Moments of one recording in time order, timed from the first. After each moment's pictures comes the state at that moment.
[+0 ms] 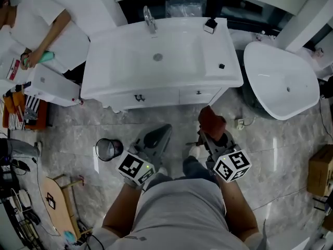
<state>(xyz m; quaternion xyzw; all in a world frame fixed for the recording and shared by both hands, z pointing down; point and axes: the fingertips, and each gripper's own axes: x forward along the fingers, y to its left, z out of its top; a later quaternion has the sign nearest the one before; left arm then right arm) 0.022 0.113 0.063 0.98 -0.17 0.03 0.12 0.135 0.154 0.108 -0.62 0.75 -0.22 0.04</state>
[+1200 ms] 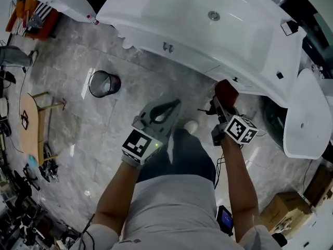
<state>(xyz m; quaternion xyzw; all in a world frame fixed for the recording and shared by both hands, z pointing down) -0.041 0.048 0.217 0.92 -0.35 0.08 0.18 0.122 0.025 0.355 -0.51 0.73 -0.45 -0.05</state>
